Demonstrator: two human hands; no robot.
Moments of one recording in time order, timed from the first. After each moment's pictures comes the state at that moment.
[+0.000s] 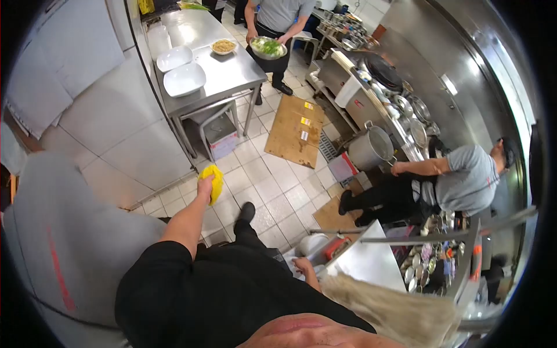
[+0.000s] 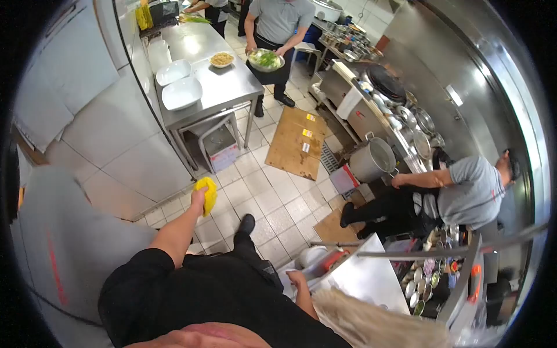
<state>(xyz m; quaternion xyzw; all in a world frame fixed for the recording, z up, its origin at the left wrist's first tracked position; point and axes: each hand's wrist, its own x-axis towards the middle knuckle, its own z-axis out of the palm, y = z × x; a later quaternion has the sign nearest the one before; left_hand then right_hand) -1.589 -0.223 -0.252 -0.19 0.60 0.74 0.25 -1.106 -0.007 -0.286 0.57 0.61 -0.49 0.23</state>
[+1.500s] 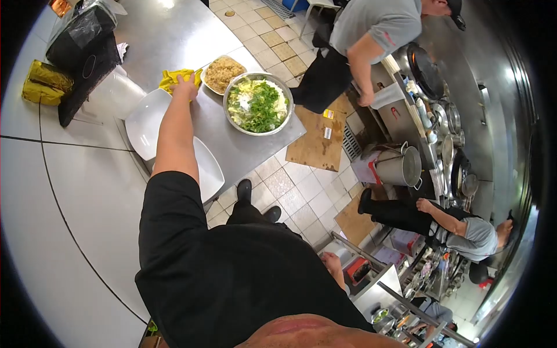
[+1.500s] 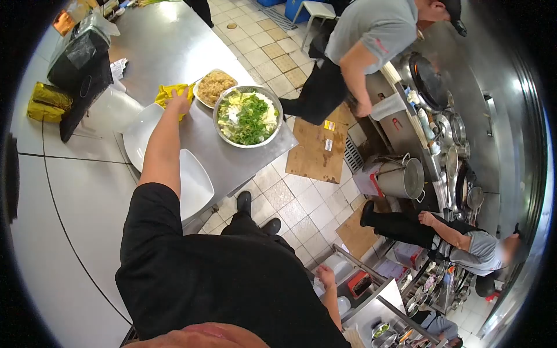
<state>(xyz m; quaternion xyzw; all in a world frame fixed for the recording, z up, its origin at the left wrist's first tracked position) -2.387 0.018 -0.170 0.12 0.96 -0.02 0.25 -1.493 0.106 -0.197 0.70 0.46 -0.54 0.11</state>
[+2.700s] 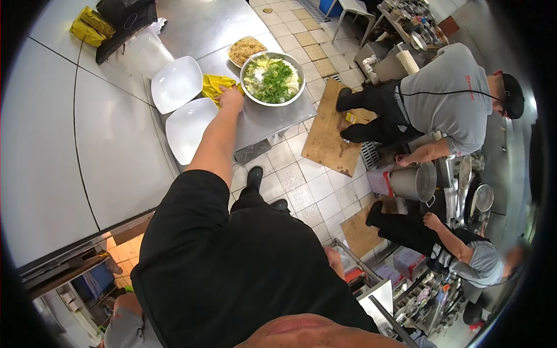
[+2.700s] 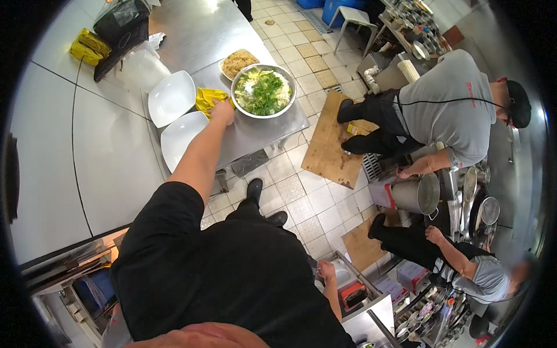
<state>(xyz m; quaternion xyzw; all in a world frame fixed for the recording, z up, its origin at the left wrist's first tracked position) -2.176 0.033 -0.172 0.10 0.97 -0.01 0.20 -1.443 0.161 -0.239 0.63 0.44 -0.61 0.18</state>
